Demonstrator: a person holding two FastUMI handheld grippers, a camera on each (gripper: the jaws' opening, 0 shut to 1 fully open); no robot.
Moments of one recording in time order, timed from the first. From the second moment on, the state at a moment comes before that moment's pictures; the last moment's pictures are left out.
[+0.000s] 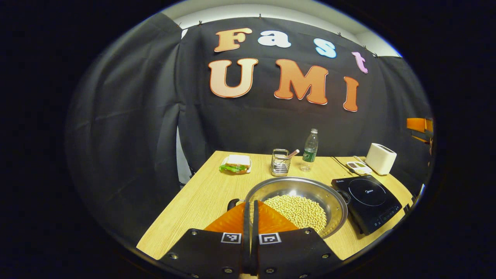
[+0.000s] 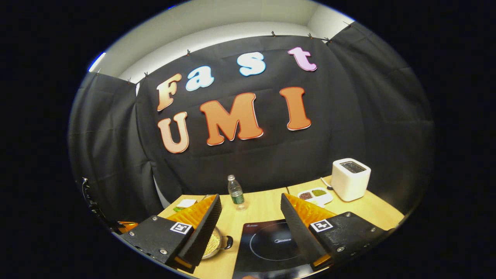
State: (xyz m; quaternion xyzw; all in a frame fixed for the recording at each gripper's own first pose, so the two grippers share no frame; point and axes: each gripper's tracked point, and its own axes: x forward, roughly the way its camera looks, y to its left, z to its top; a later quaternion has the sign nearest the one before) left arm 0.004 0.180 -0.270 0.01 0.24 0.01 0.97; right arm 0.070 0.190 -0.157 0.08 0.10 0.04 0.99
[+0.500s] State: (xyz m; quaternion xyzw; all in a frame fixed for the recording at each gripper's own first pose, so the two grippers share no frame) left arm 0.023 0.183 -0.297 0.02 0.24 -0.05 0.97; right arm 0.086 0.264 -0.263 0.00 0.18 0.05 0.98
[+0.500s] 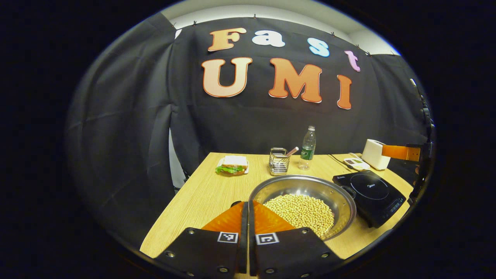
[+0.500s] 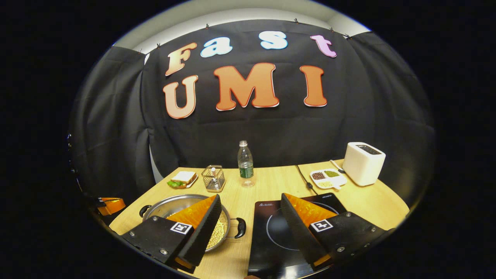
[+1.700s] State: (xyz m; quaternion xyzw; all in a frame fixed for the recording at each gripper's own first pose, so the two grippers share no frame) left arm 0.083 0.197 -0.430 -0.03 0.36 -0.06 0.93; right arm 0.117 0.300 -0.420 -0.04 0.36 0.03 0.93
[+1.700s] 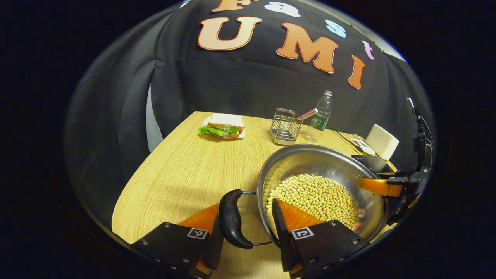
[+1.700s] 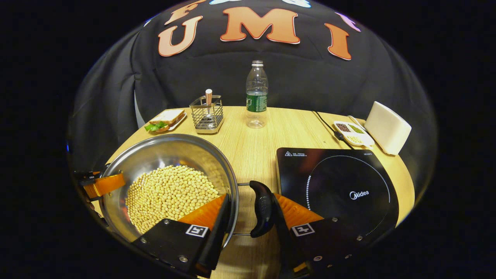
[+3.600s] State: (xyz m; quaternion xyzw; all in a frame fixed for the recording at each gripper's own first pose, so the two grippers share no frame) left arm 0.048 -0.112 -0.330 -0.03 0.33 -0.14 0.93; right arm 0.058 0.013 -0.289 0.02 0.30 -0.05 0.95
